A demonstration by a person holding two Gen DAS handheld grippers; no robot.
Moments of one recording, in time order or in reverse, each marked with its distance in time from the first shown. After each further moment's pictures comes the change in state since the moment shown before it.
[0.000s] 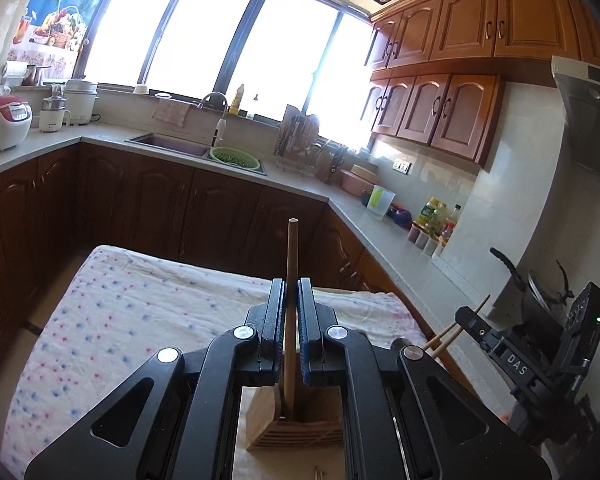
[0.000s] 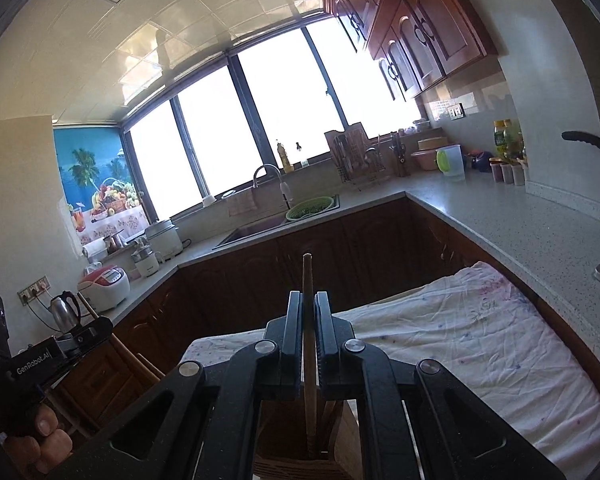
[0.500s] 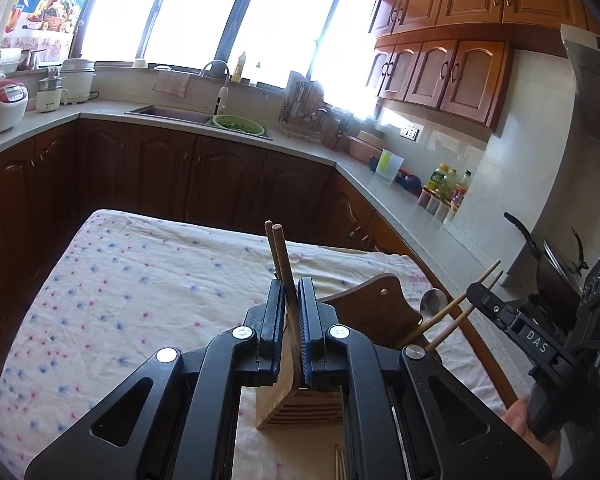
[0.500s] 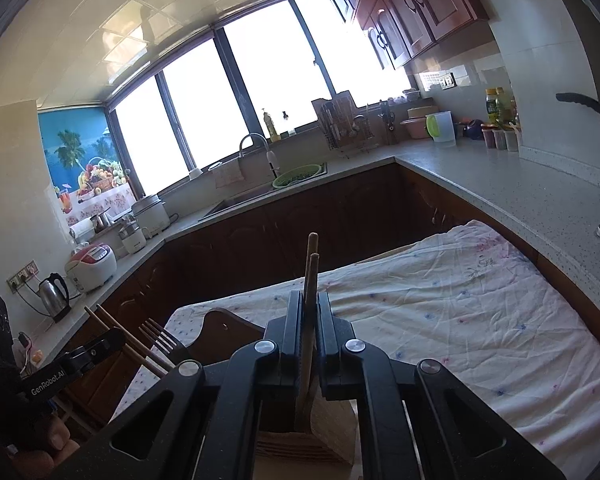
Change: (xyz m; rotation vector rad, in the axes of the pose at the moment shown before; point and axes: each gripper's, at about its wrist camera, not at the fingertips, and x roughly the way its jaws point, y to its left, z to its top) left arm 0.029 0.001 -0.034 0.015 0.101 0.012; right arm 0.019 -0.014 -0.028 0.016 0.092 -0.032
